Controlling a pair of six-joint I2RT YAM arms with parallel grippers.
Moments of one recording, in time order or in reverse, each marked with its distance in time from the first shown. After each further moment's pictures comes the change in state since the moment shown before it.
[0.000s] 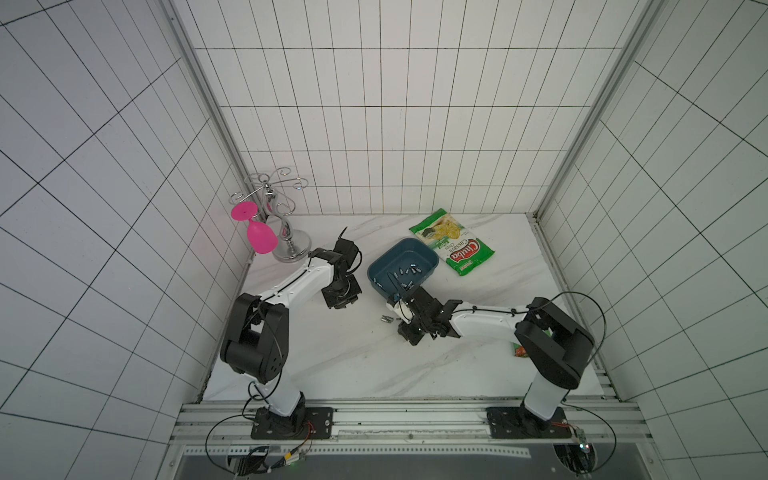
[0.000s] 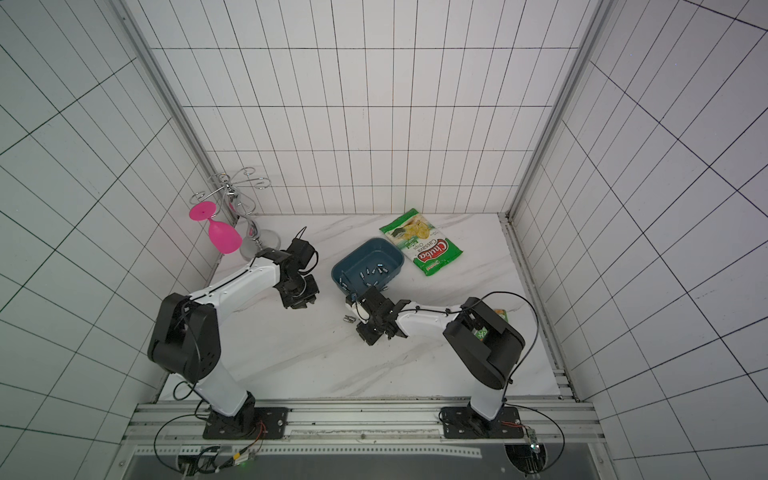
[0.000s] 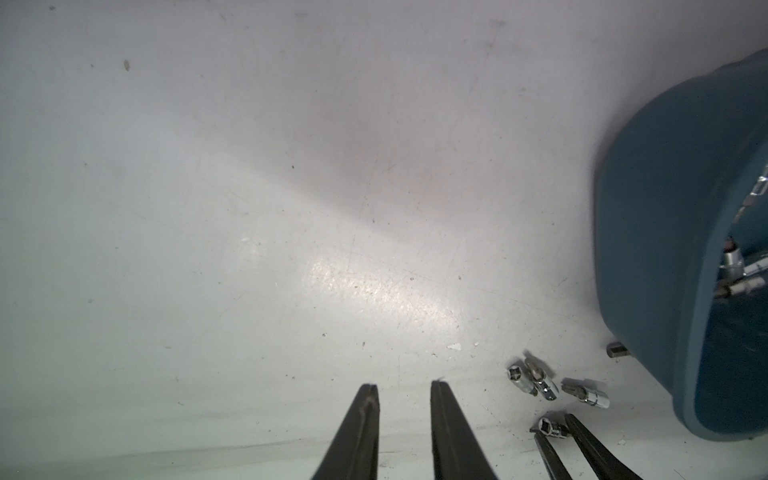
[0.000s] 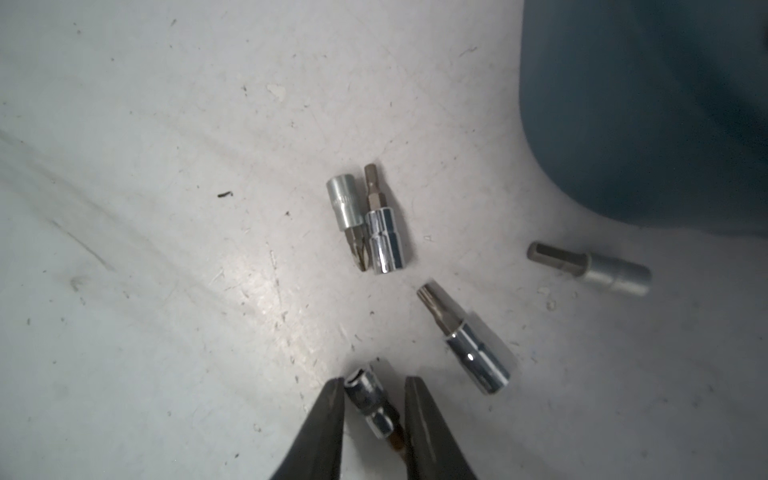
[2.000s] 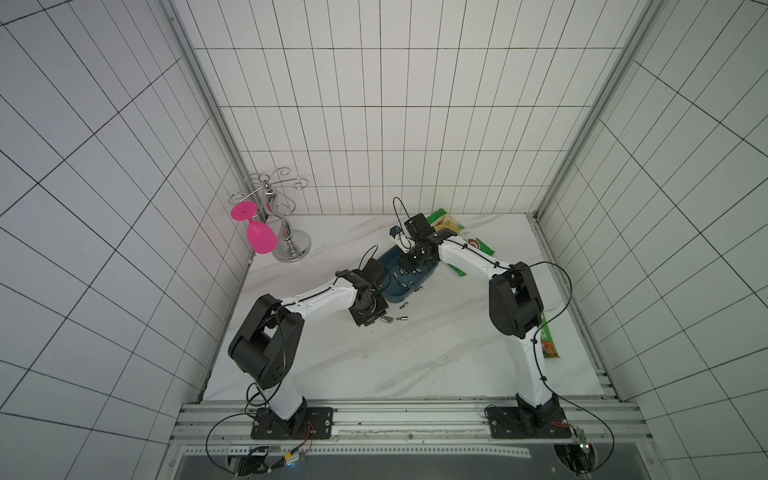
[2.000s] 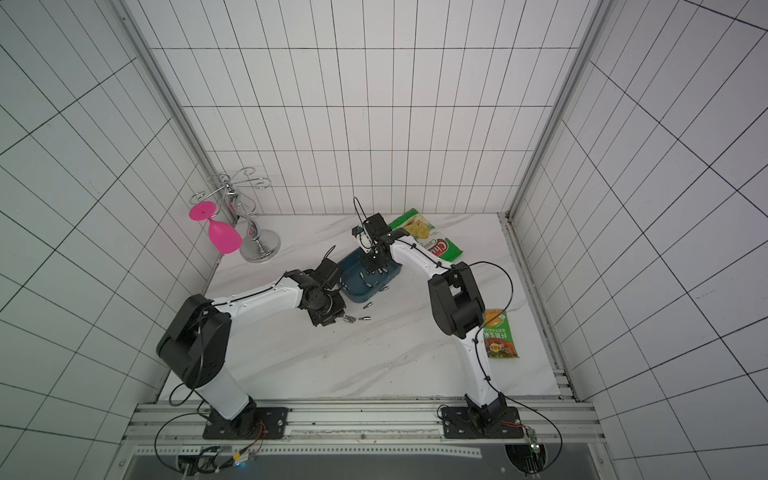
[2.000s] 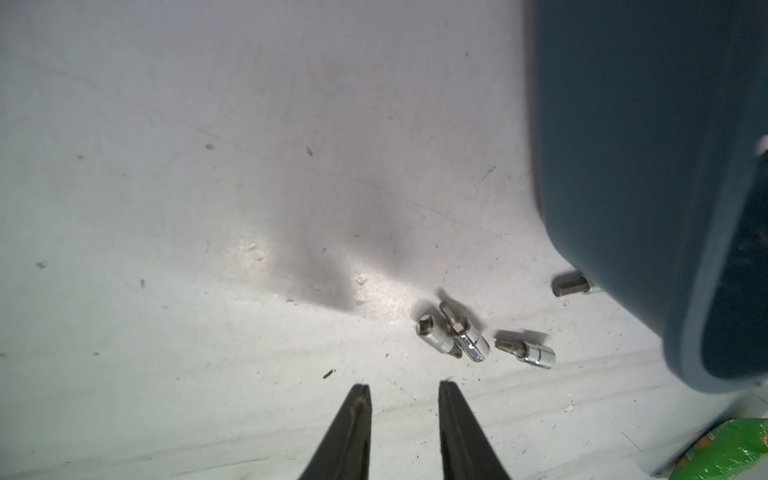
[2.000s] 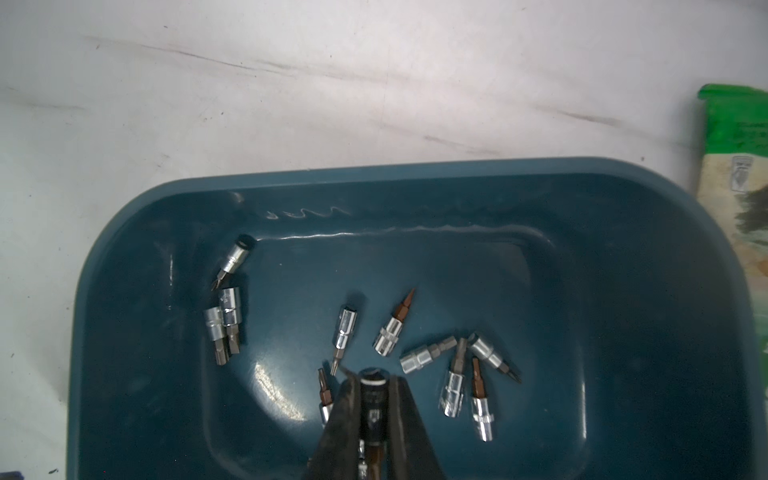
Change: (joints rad) left arm -0.251 0.012 -0.149 0.267 0.065 -0.293; right arm -0.320 0.459 0.954 -0.500 -0.060 -0.178
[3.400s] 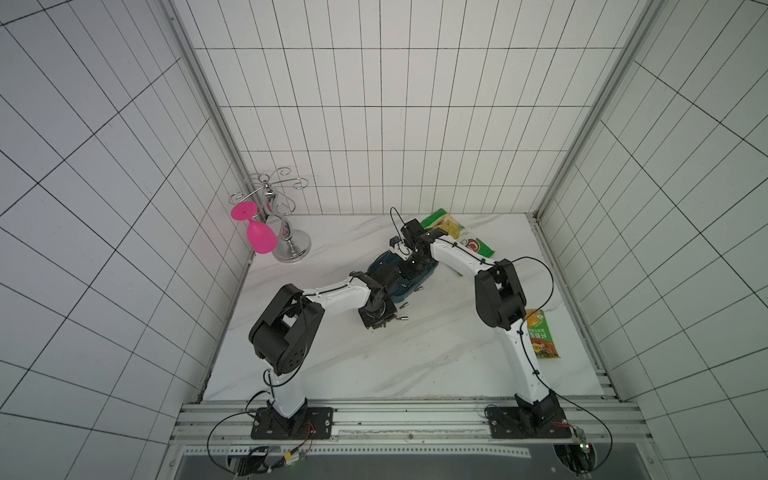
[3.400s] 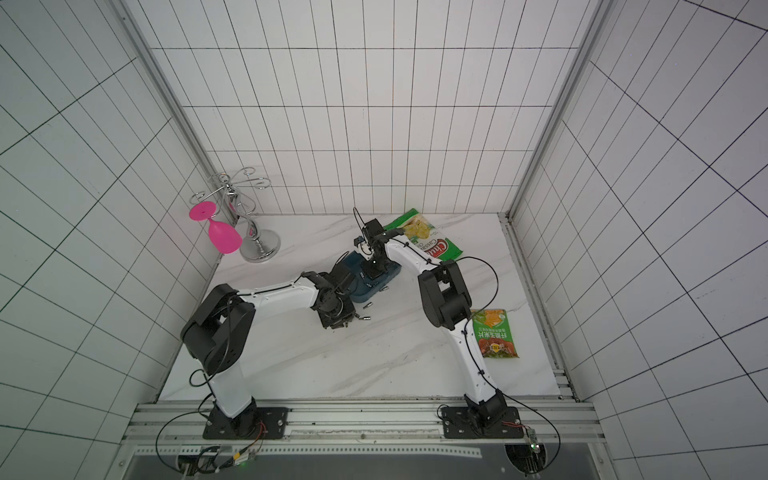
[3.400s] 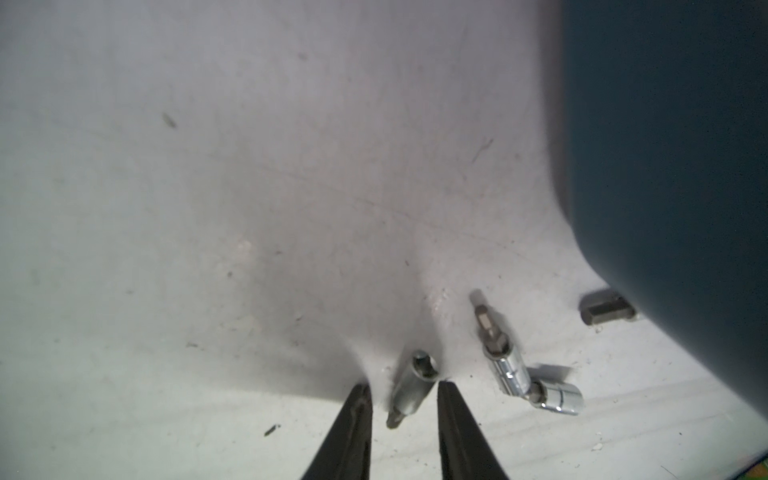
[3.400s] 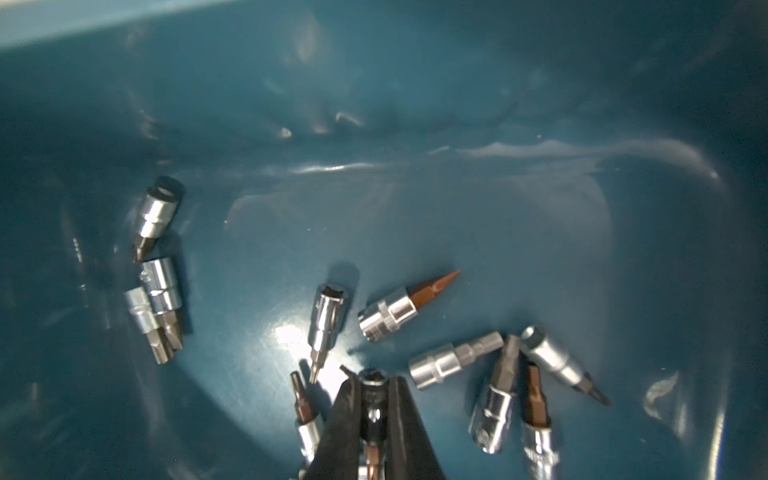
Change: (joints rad) left arm -0.052 0.126 0.048 0.031 0.002 -0.008; right arm -0.012 0.153 0.140 -0.190 -0.025 0.009
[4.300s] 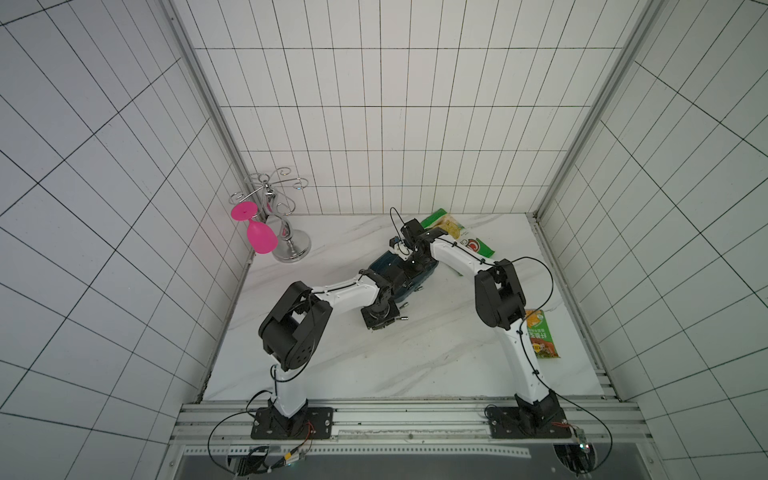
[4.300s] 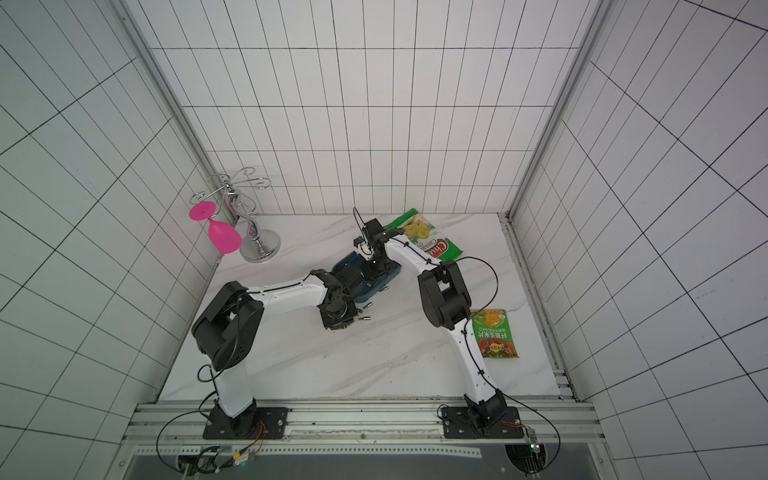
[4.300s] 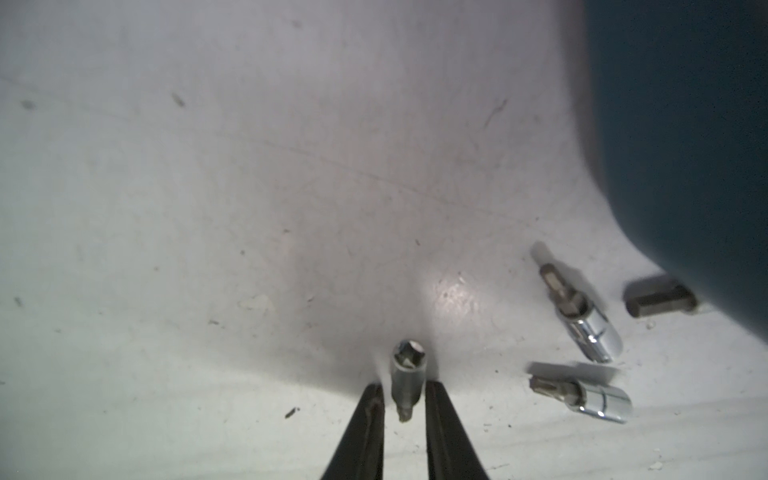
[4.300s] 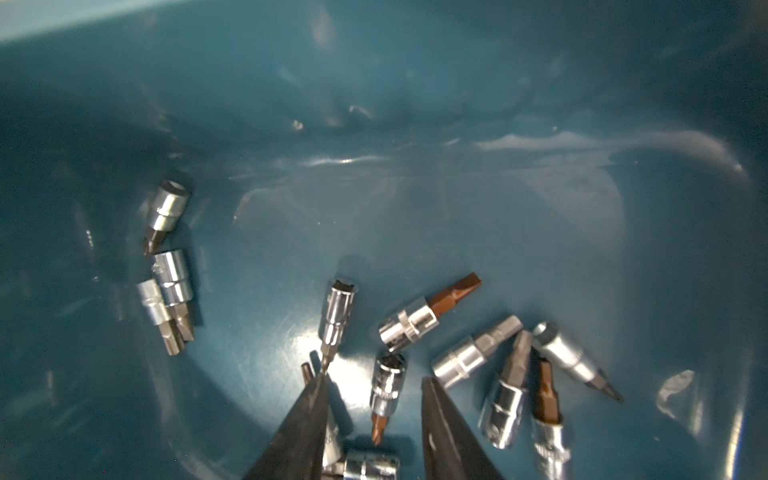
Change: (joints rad) left arm -0.040 0.058 0.086 -0.131 -0.078 0.034; right arm 0.000 0.005 0.014 -0.024 -0.016 0.000
